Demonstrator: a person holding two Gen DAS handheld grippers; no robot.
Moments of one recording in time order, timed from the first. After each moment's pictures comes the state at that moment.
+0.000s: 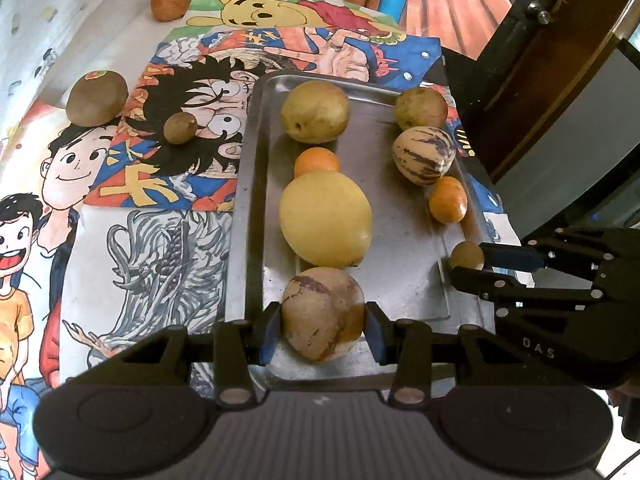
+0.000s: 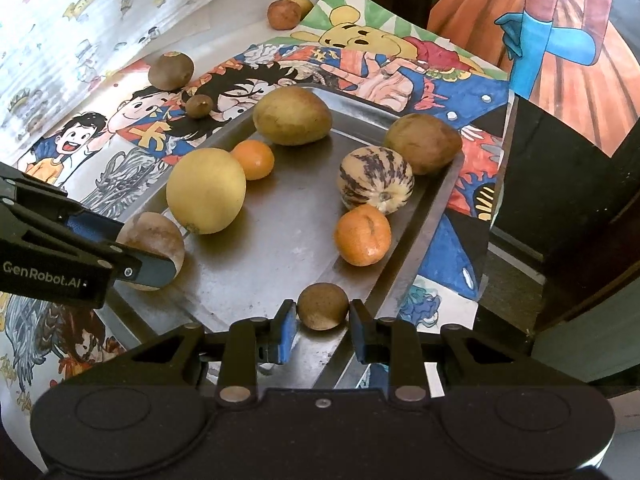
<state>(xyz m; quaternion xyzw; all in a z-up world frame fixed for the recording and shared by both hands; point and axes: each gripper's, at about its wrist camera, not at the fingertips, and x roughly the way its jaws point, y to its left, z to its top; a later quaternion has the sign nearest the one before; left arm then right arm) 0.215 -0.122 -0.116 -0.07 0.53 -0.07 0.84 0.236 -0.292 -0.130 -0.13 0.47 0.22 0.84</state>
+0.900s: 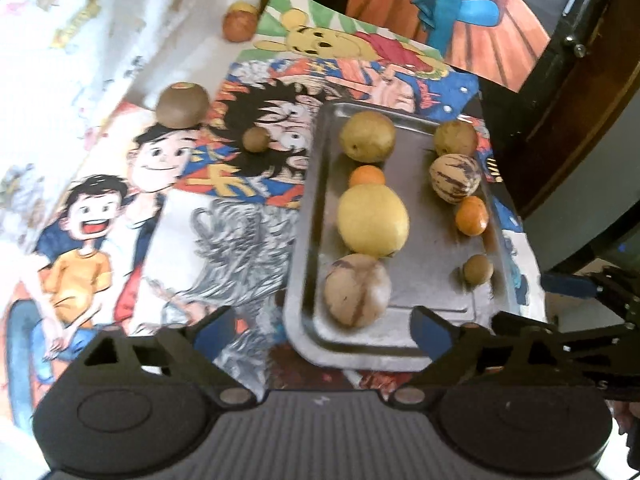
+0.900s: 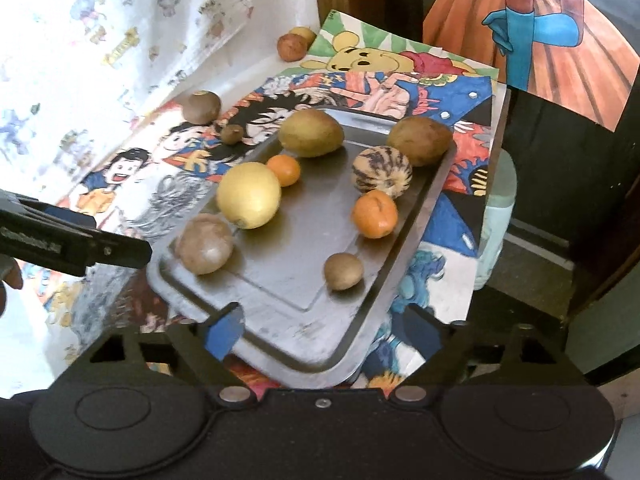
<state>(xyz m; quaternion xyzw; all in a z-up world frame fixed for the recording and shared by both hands) 0.168 -0.111 -0.078 -0.07 0.50 0.03 0.86 0.182 -0.325 -0.098 -0.04 0.45 0.25 0.85</state>
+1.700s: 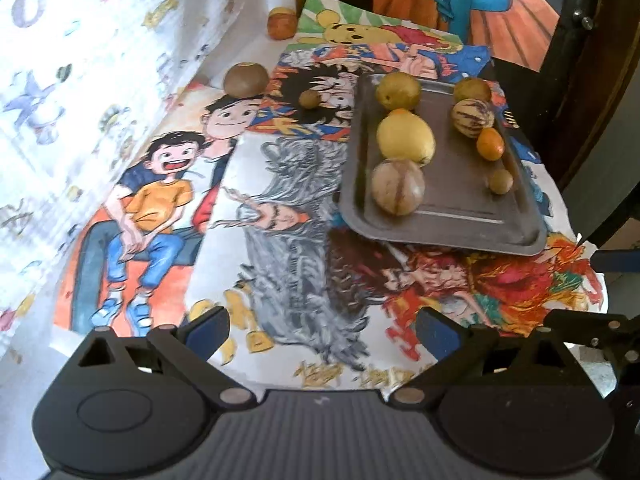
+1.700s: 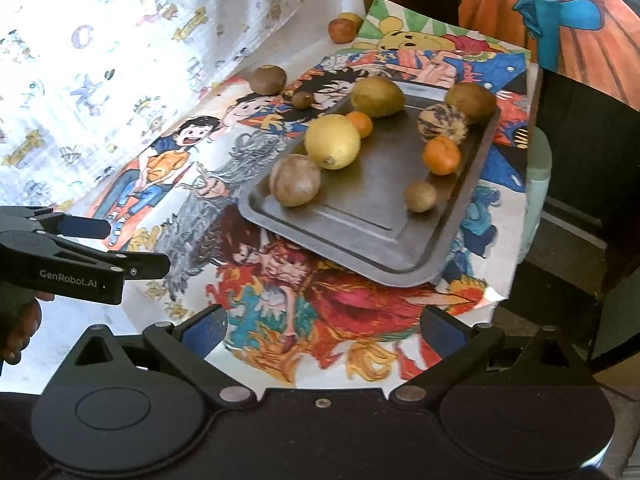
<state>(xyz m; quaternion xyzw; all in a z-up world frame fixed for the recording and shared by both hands) 0.066 -0.121 -0.079 -0.02 0.49 0.08 0.87 0.111 -0.314 -0.091 -0.02 0.47 0.30 0.83</state>
